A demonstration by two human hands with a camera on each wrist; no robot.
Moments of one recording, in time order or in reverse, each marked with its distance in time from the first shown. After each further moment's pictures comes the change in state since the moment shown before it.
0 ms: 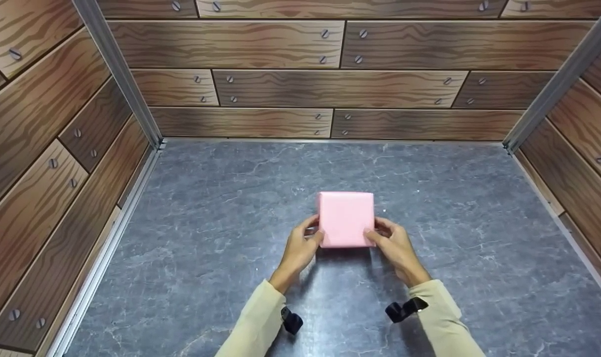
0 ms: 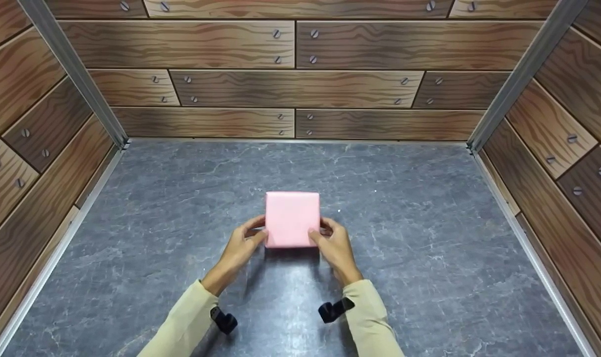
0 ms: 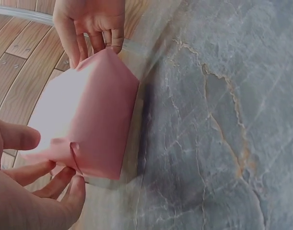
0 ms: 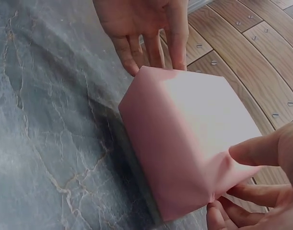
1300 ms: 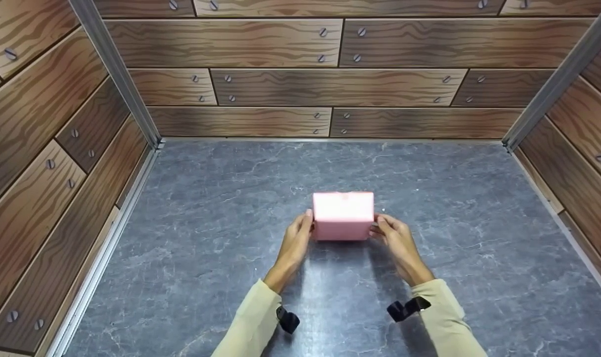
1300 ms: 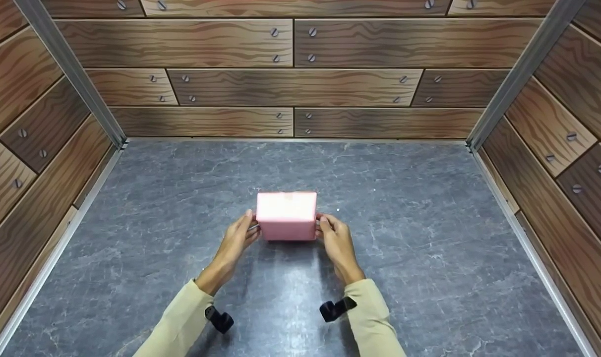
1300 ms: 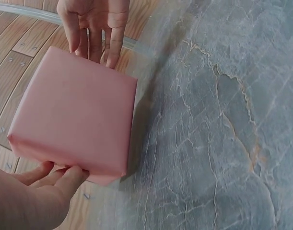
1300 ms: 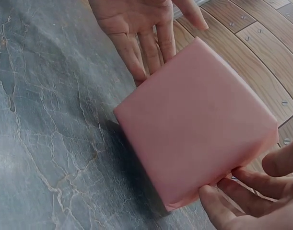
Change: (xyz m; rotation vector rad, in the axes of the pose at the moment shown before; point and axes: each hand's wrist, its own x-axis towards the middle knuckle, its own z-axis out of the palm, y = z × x) left_hand -0.002 0.011 -0.008 -0.106 0.017 -0.089; right_hand -0.002 -0.011 -0.005 0.283 -0.017 0.041
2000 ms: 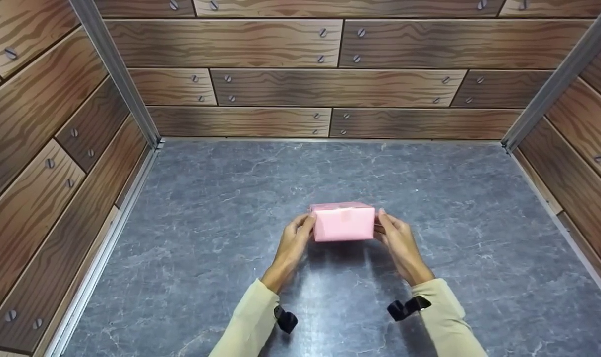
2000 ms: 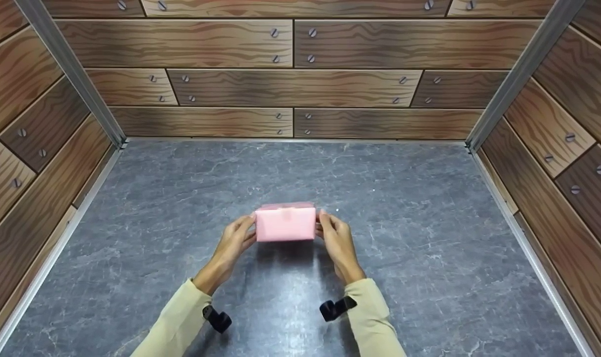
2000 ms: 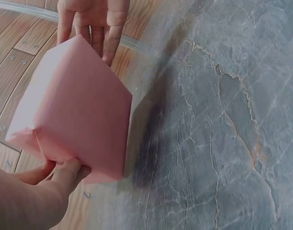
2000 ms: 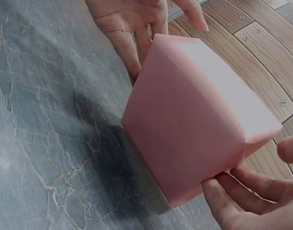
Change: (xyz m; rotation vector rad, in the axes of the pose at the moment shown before) left_hand 0.000 -0.001 0.000 -0.075 0.012 -0.014; right_hand 0.001 -0.001 -0.002 0.011 -0.008 -0.017
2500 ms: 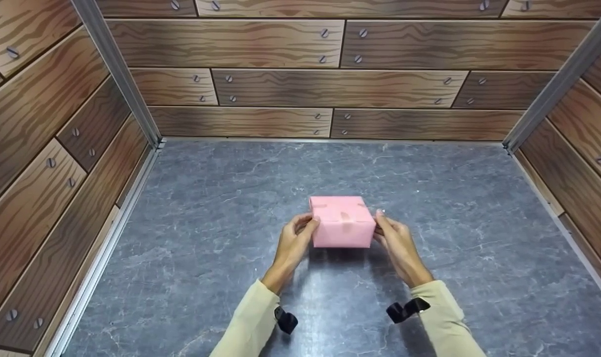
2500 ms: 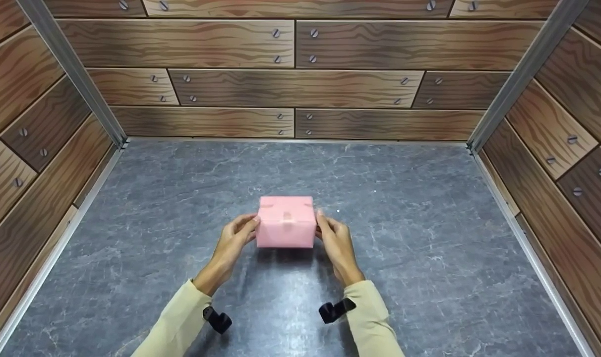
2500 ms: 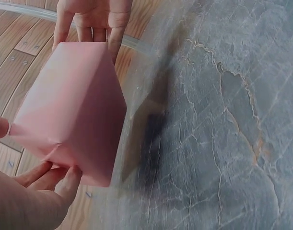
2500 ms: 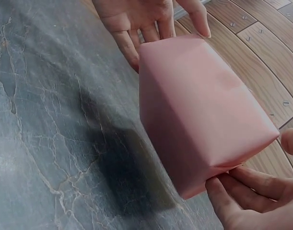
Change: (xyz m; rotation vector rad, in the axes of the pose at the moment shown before) left_hand 0.001 0.002 -0.001 0.023 0.069 0.004; right_hand -0.001 0.001 0.004 0.025 0.002 0.028
